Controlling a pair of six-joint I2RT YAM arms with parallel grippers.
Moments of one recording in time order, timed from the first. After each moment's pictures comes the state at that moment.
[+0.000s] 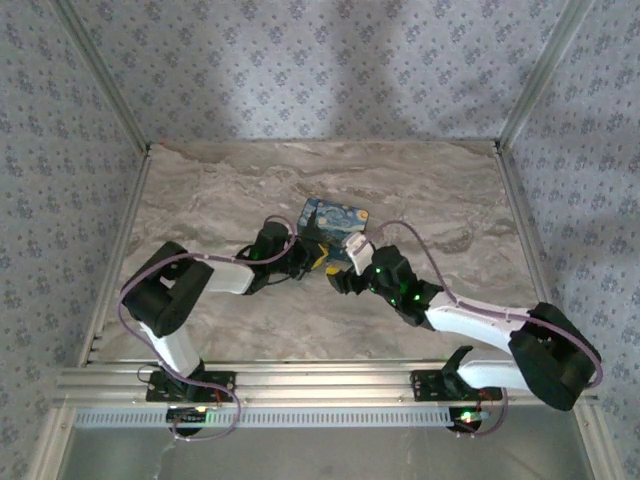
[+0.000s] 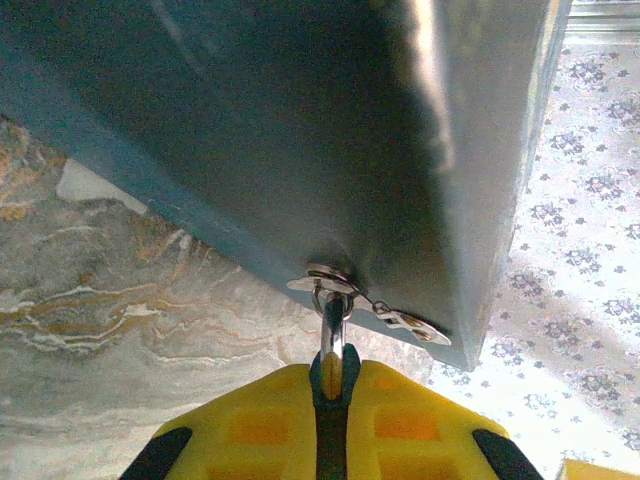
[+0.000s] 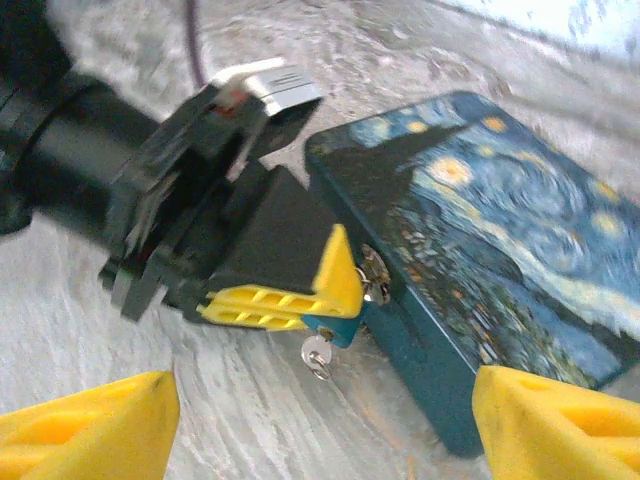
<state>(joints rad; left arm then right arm) -0.65 1.74 0.69 0.52 0.39 -1.38 0.80 1.23 0.46 0.35 0.03 -0.08</state>
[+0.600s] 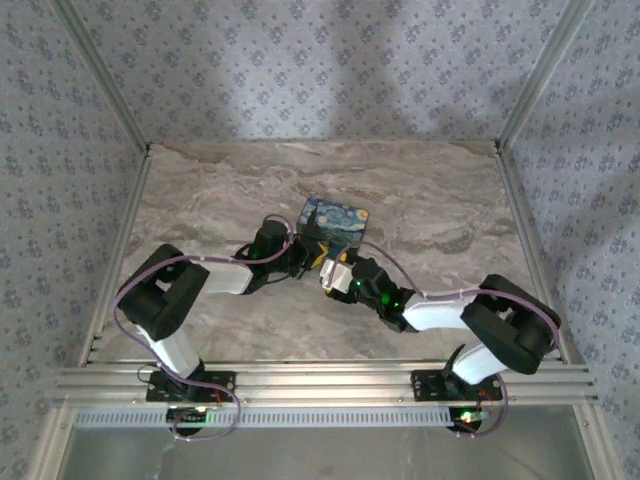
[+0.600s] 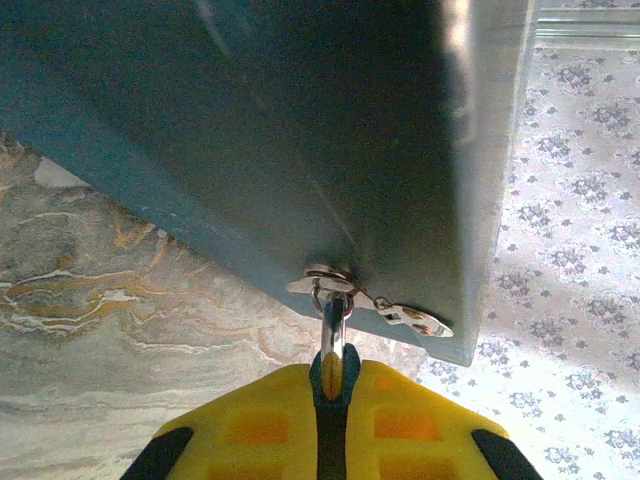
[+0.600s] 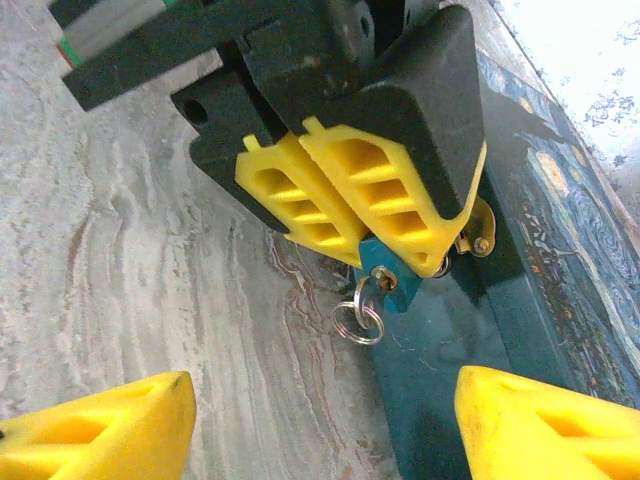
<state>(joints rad) -0.65 1.71 0.69 0.50 0.39 -1.40 0.88 1.49 0.45 0.55 0.19 -0.55</state>
